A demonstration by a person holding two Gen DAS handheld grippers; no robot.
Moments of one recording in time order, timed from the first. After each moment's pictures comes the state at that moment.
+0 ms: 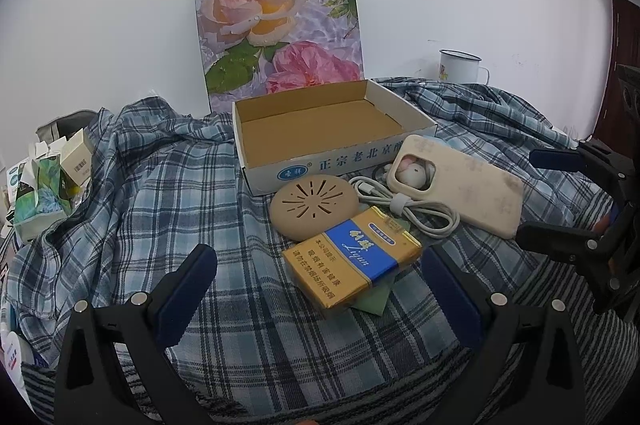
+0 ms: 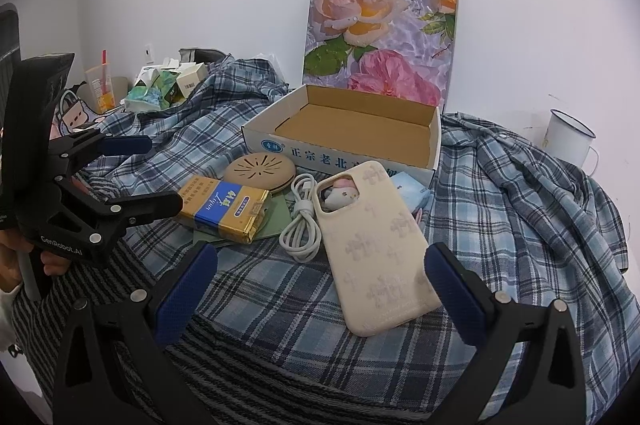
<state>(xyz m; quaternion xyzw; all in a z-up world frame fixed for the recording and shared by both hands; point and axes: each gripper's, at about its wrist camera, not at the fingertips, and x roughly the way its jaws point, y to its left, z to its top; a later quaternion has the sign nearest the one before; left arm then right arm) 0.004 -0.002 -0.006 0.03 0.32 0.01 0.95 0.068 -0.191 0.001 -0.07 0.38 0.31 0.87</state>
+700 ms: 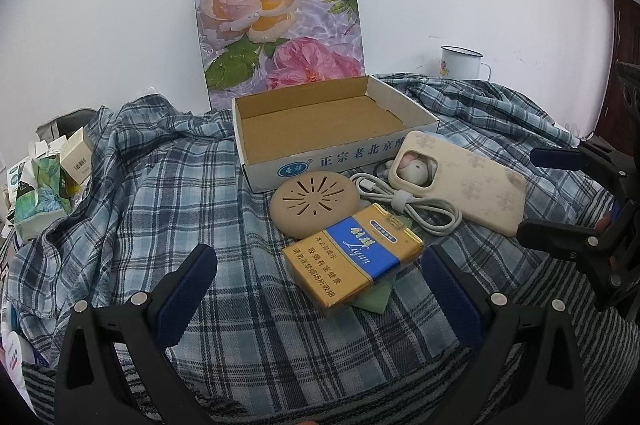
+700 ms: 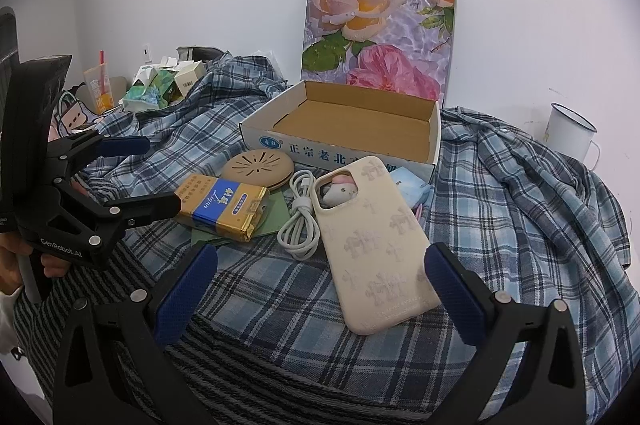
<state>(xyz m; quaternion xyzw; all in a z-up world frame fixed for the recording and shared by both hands) 0.004 -0.002 -0.007 0.03 0.32 0.01 0.95 0.070 -0.192 -0.002 -0.07 0.38 0.31 0.87</state>
